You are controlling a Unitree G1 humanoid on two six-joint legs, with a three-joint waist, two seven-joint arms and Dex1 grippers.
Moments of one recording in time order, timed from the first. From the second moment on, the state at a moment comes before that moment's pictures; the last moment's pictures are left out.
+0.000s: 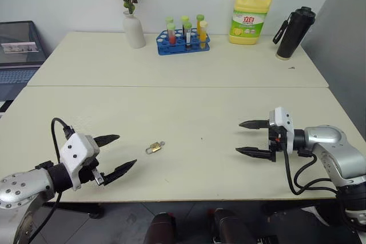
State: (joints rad) left arm 0.32 0.79 0.45 -0.50 -0.45 0.32 -0.95; right arm -0.32 -0.74 0.06 -0.09 0.42 0.36 1.17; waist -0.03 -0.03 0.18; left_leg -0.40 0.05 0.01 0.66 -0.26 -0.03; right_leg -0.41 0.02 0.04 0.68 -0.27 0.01
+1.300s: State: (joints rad) left arm -0.03 0.73 0.03 -0.15 -0.22 0.30 -0.90; right arm -0.35 -0.74 0.16 -0.37 0.47 0.47 1.20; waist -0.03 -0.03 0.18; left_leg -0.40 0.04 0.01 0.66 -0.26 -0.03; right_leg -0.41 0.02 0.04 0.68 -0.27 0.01
